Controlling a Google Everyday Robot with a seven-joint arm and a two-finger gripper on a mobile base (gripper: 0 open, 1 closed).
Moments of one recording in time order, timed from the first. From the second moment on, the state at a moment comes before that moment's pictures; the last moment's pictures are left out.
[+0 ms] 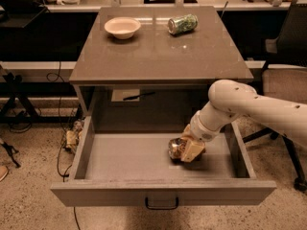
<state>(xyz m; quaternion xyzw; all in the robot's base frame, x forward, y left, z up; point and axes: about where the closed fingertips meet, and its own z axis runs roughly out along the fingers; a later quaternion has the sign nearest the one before) 0.544 -0.119 0.608 -0.68 0.71 0.14 0.15</state>
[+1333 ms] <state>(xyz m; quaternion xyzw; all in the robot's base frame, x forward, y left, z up) 0.571 -0.188 0.816 -0.67 0.65 0.09 0.35</state>
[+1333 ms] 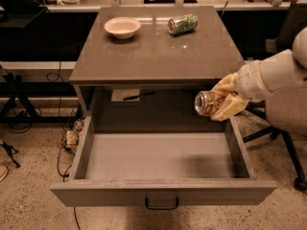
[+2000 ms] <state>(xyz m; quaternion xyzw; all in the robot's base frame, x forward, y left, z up) 0.628 -0.163 0.887 -0.68 0.60 0.02 0.43</state>
